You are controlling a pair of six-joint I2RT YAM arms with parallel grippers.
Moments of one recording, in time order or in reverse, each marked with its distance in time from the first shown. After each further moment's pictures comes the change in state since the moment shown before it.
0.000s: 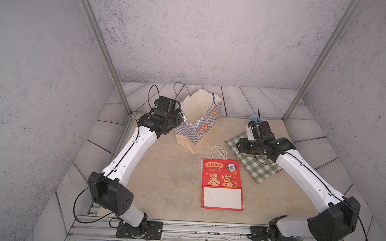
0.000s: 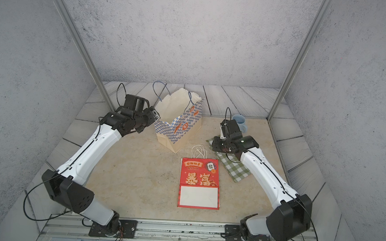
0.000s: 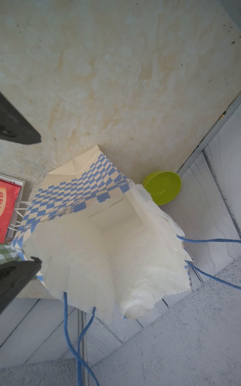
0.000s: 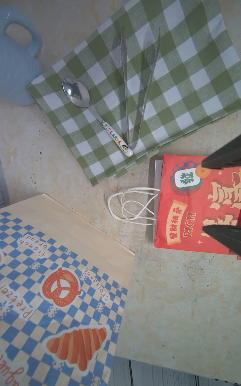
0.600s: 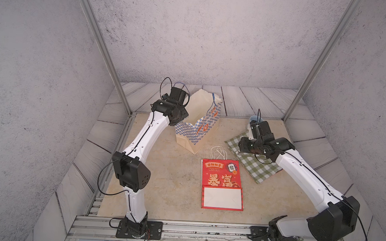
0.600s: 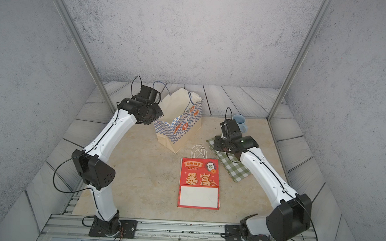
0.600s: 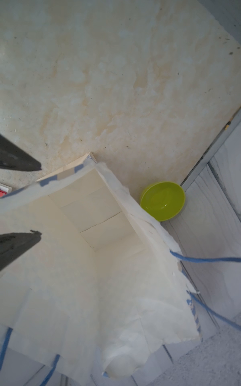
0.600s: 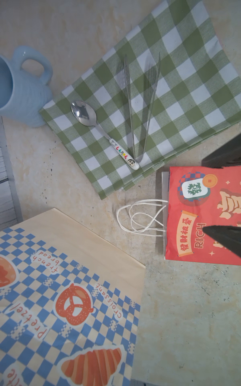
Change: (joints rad) left arm -0.013 0.307 0.387 -0.243 -0.074 0.003; right arm 0.000 0.000 -0.003 0.013 0.090 0.009
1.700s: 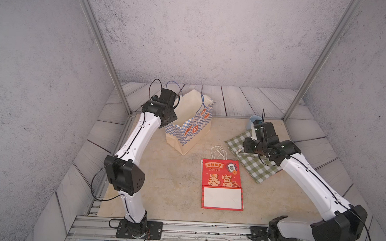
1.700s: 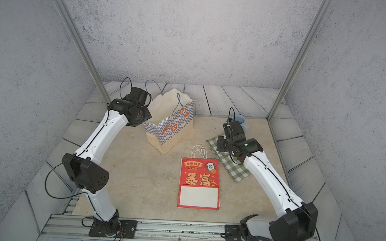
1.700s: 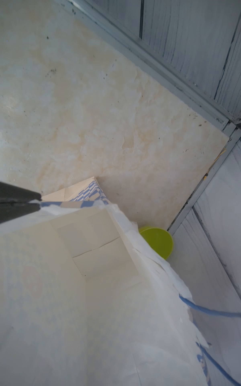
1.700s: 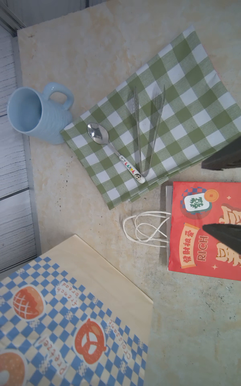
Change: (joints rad) left arm 0.112 -0.136 -0.143 -0.048 -0.092 0.144; right arm -0.002 -0.066 -0.010 -0.008 0.061 -0.082
